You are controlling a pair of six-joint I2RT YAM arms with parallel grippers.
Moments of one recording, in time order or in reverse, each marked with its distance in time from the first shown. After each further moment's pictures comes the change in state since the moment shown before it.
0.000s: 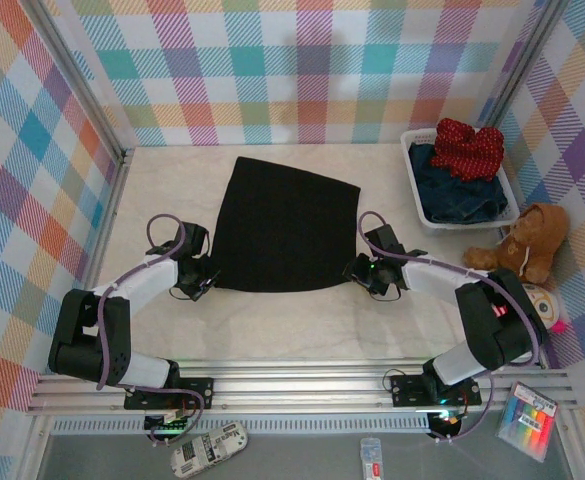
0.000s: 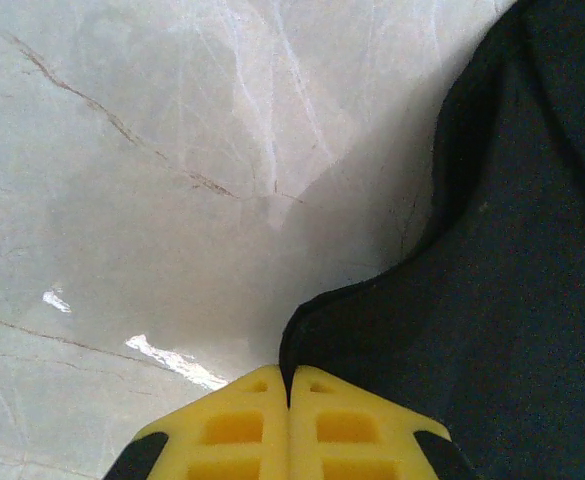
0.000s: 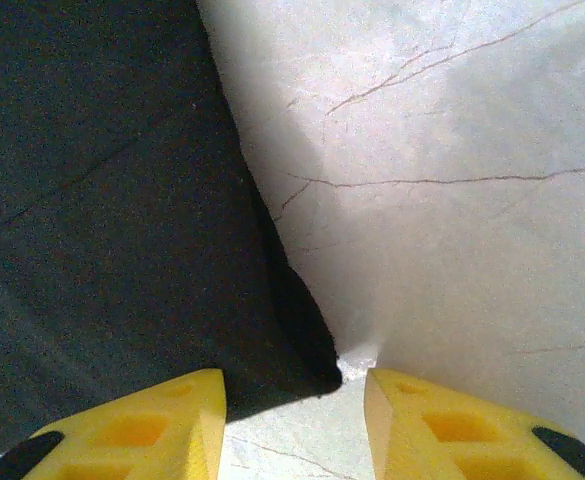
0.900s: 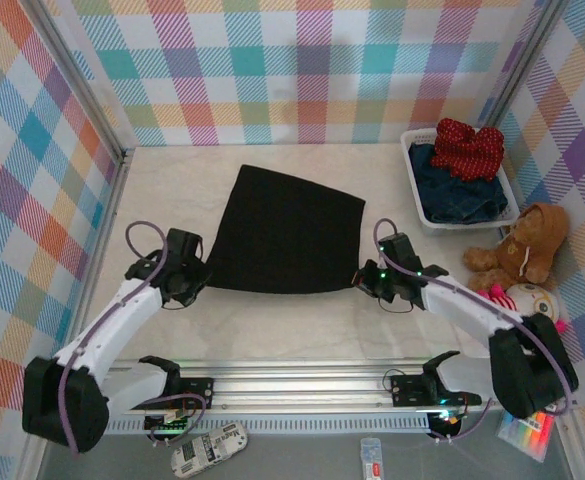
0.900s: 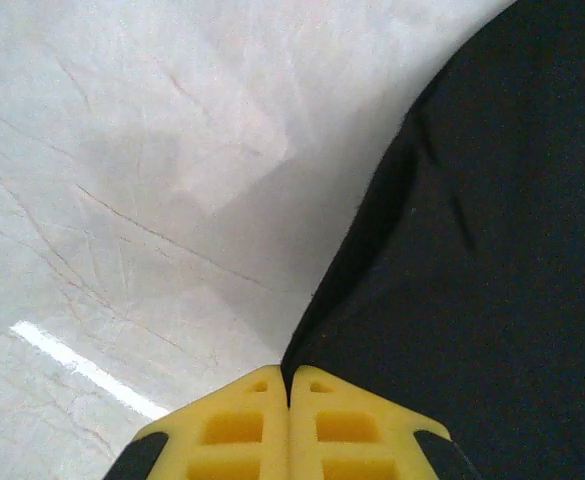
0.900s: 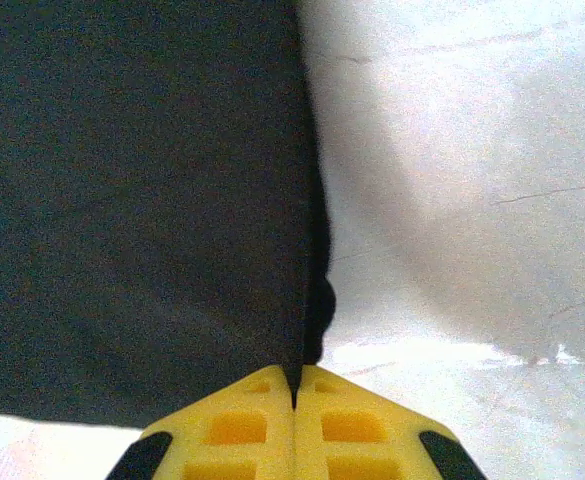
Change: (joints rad) left arm -0.080 -0.357 0.035 -0.234 -0.159 -0.111; right arm 0.000 -0.317 -0.116 -0.041 -0.077 -0.026
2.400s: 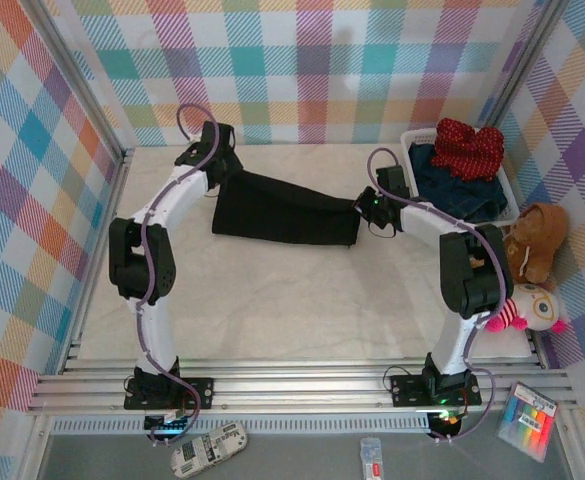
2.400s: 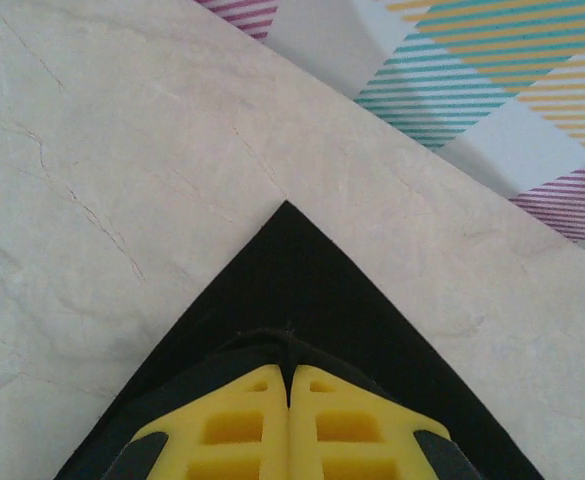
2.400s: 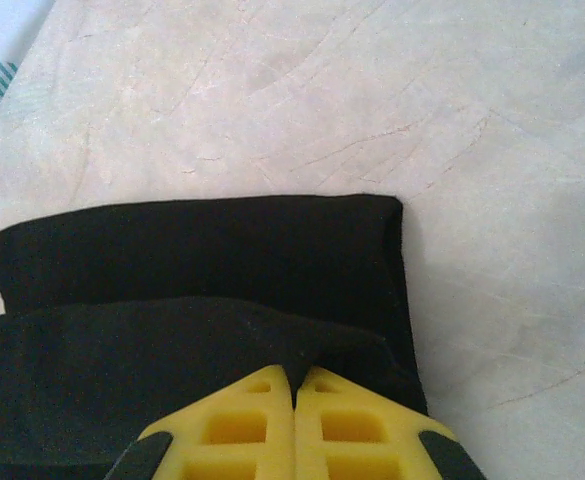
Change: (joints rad) left arm 0.050 0.982 1.033 0.237 -0.108 0.419; right arm -0.188 0.654 0.627 0.128 0.112 -0.037
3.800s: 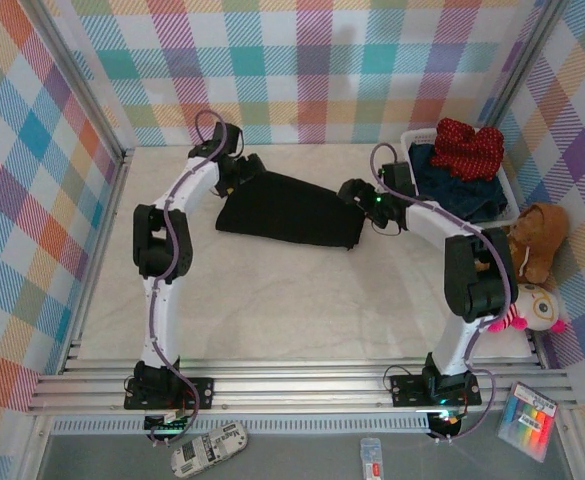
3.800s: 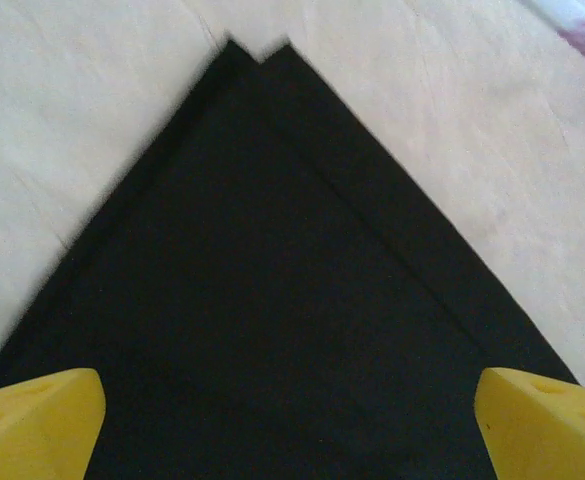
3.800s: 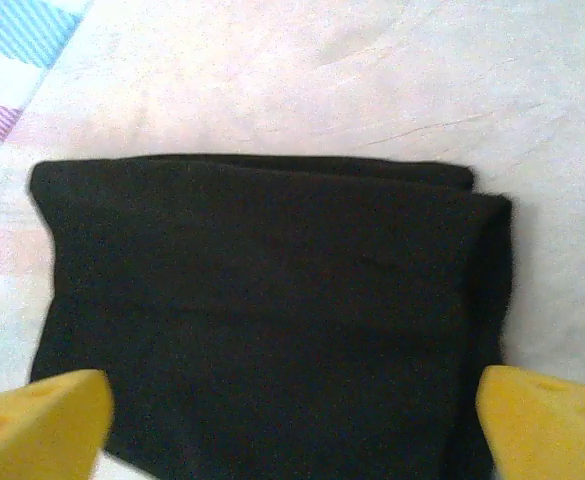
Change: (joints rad) left arm 0.014 0.248 0.243 -0.190 0.306 0.000; right arm -0.003 -0.042 0.004 0.001 -0.174 -0.105
